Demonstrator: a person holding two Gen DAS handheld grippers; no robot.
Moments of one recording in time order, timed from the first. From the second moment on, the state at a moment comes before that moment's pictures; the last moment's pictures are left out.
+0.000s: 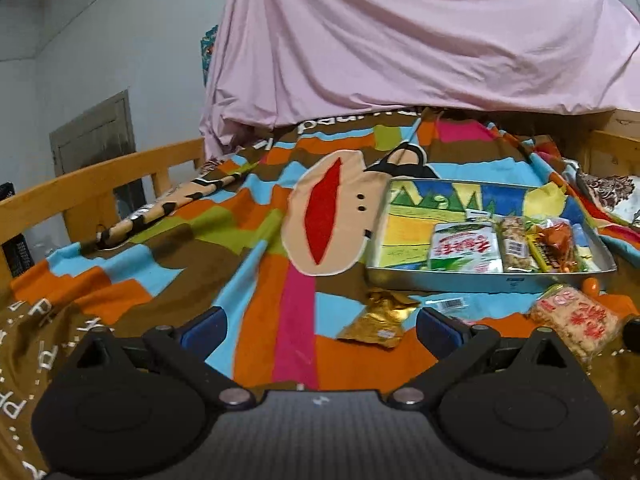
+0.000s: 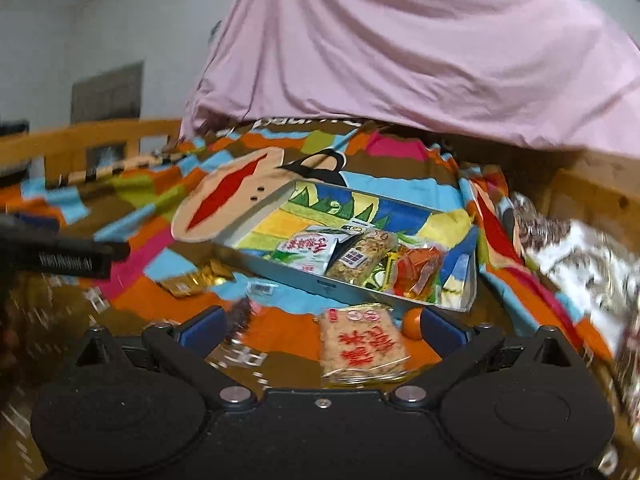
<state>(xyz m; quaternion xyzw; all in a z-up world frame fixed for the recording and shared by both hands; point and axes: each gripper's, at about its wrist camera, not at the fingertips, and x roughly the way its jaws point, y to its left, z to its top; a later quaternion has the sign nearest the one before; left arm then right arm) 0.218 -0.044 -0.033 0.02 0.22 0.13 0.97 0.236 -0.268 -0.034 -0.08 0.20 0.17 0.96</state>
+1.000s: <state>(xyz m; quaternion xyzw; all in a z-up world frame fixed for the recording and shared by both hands) 0.275 -0.102 -0.053 -0.02 0.34 0.13 0.93 0.318 -0.307 -0.065 0.01 0.27 0.13 0.95</state>
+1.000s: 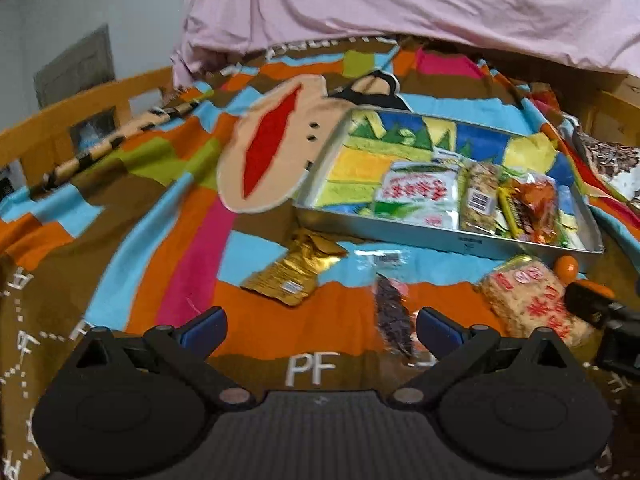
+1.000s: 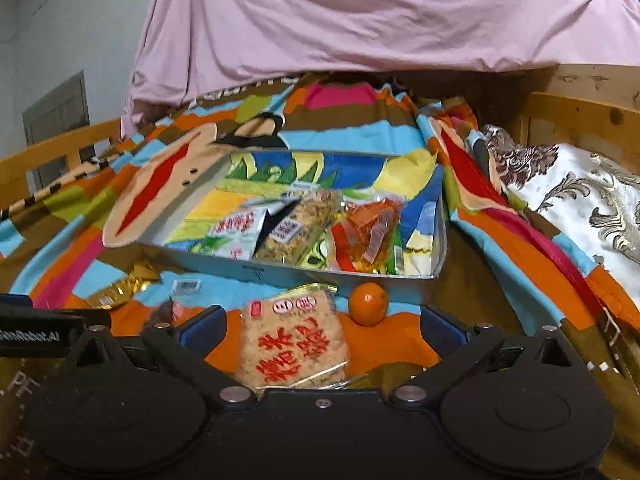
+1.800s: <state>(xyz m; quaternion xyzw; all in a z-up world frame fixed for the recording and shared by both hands) 0.317 -0.080 -0.078 -0.12 0.38 0.07 0.92 0.342 -0.291 -0.089 0.00 0.31 0.15 0.94</state>
